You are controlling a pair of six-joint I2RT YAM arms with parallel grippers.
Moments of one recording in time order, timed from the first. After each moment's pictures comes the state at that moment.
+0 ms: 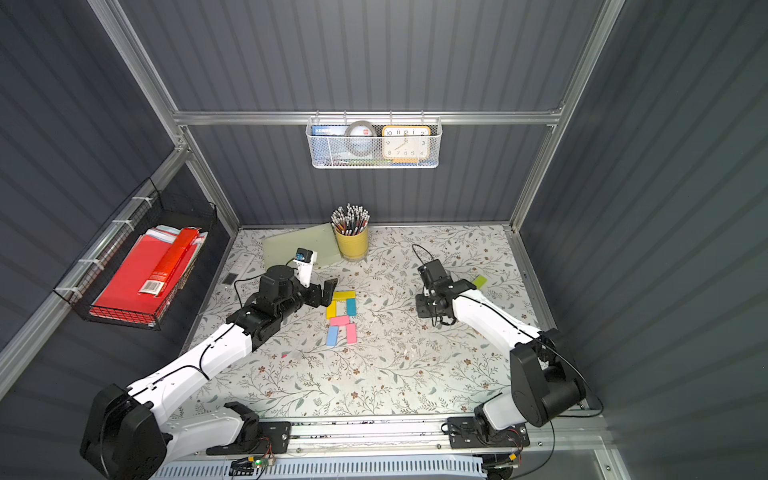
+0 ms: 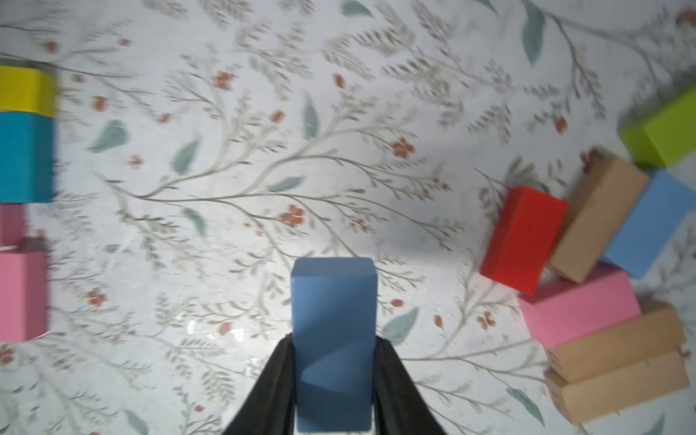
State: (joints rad) left arm -0.46 1.20 0.82 -0.06 -0.07 -0.10; right arm 0.53 1.47 1.02 -0.63 0.07 0.22
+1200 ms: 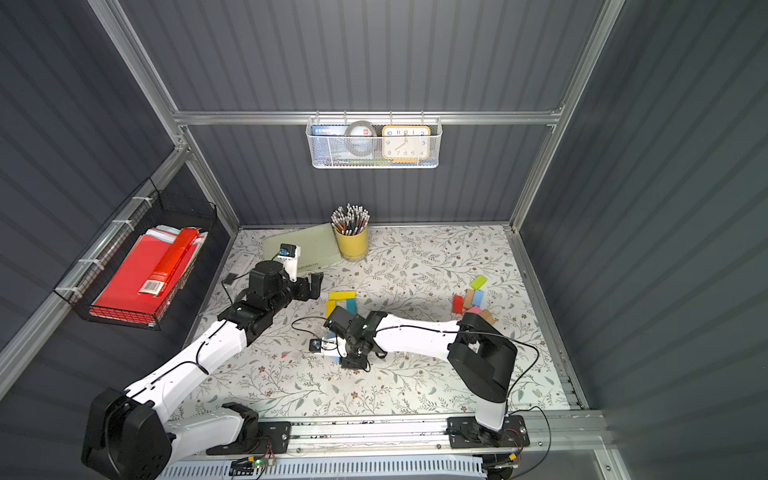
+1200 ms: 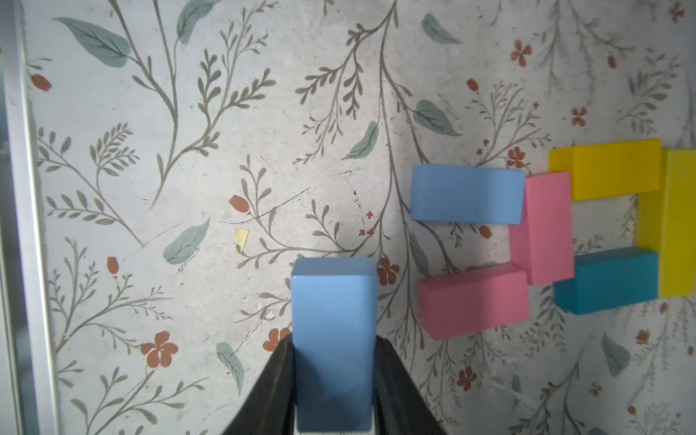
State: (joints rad) left arm -0.38 1.19 0.83 -0.10 -0.10 -0.14; right arm 1.14 1.81 1.23 -0.58 -0.05 -0.53
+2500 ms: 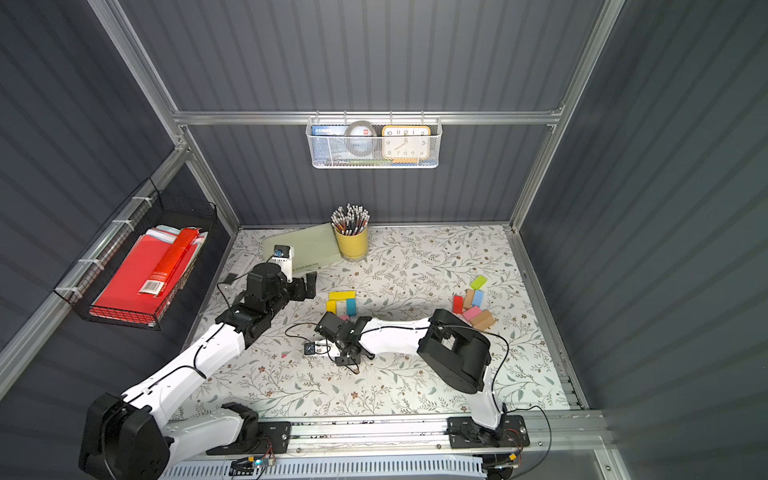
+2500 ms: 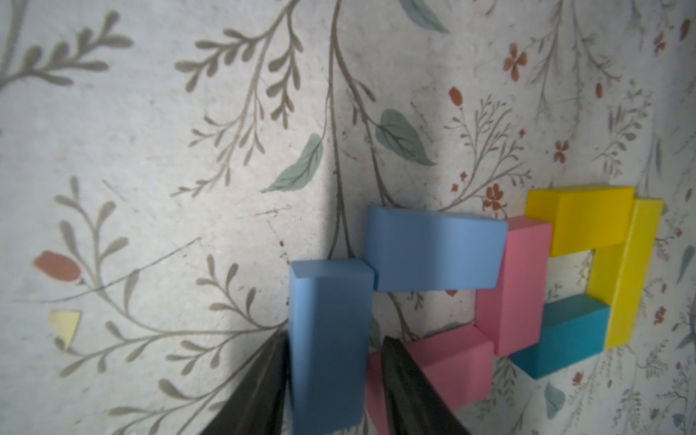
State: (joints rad) left arm -0.37 1.17 0.81 -0.10 -0.18 -0.15; right arm 1.15 1.97 1.28 -0.45 0.13 -0.64
